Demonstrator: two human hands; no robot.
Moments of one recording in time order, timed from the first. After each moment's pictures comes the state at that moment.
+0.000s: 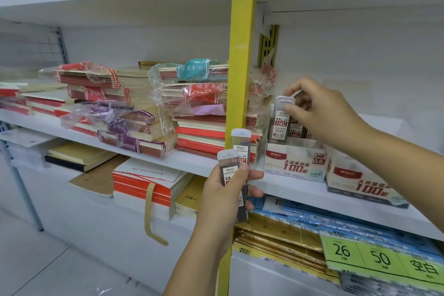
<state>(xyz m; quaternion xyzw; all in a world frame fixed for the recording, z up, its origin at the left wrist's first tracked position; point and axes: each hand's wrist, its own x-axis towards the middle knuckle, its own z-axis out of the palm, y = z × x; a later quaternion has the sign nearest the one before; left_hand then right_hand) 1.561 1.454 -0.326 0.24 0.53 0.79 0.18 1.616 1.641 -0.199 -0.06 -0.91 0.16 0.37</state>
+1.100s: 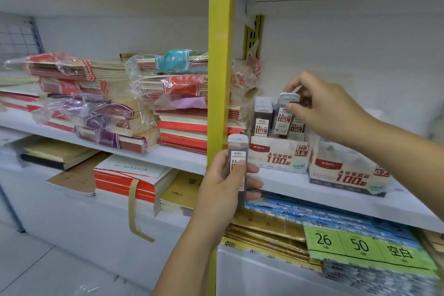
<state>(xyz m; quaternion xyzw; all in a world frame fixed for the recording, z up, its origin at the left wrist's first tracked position) 1.571 1.472 -0.323 0.30 0.55 0.76 0.18 1.640 1.659 -0.198 -0.09 -0.93 0.11 0.33</state>
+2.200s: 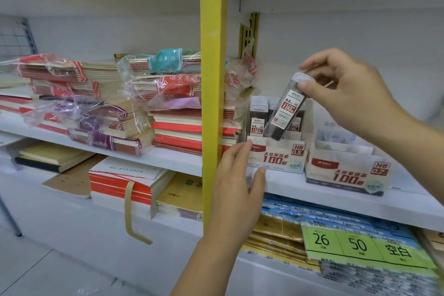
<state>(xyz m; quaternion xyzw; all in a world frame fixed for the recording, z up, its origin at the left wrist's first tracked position) 1.578 1.502 -0.338 0.39 0.74 0.53 -0.11 1.665 1.654 -0.182 -0.06 -0.88 0.19 0.44</state>
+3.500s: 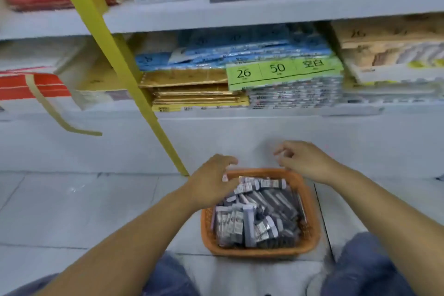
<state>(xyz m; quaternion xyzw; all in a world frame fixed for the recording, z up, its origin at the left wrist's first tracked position) 1.670 1.476 -0.551 0.51 0.79 0.21 0.28 1.844 1.651 -0.524 -0.35 -0.84 0.41 -0.01</state>
